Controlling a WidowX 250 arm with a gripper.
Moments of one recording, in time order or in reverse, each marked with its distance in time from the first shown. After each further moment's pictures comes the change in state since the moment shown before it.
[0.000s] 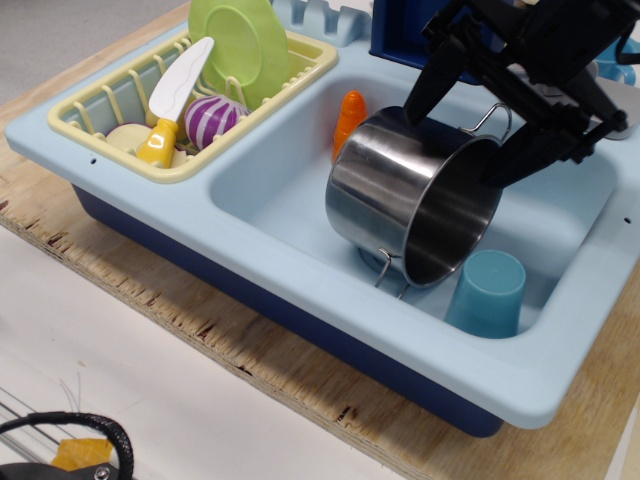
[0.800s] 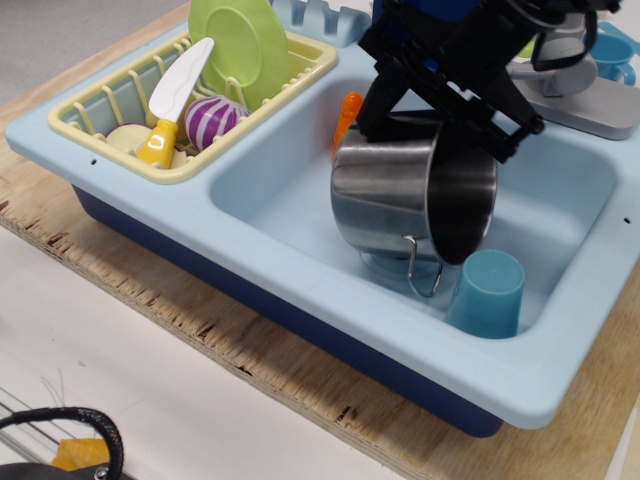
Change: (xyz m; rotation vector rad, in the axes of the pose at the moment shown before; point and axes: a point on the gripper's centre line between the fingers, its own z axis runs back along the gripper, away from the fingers) arm 0.009 0.018 -0.030 -0.068 -0.012 -0.023
